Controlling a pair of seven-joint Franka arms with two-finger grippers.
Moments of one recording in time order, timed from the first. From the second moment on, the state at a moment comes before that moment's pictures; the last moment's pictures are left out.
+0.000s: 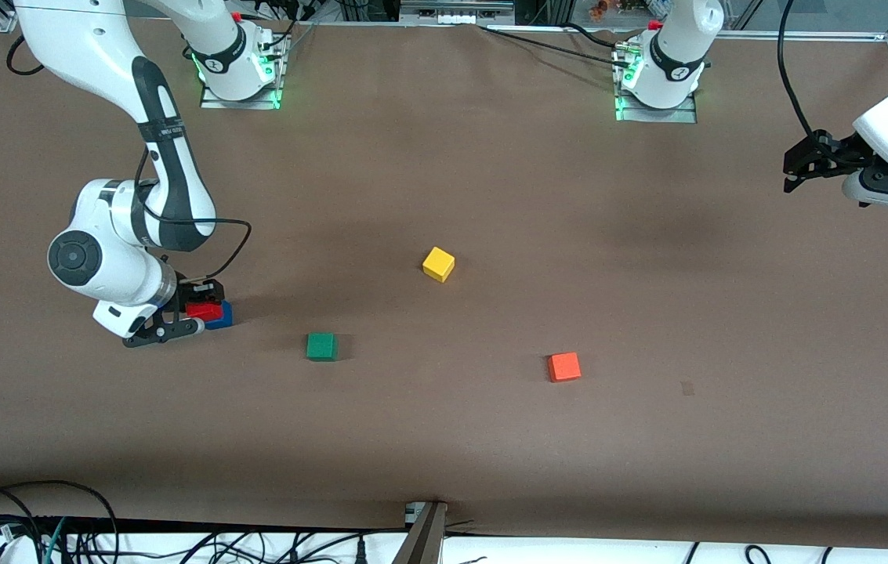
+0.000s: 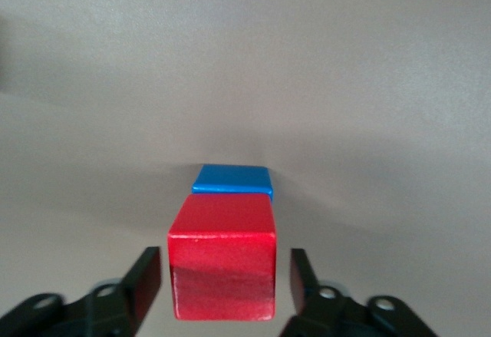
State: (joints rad) left arm -0.08 0.00 0.02 -1.58 0.07 1.54 0.17; right arm 0.41 0.50 -0.36 -1.86 0.17 2.23 -0.27
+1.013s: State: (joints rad) left arm -0.08 0.00 0.01 -1.58 0.07 1.54 0.17; right arm 0.41 0.44 -0.50 -1.36 0.17 1.49 -0.27
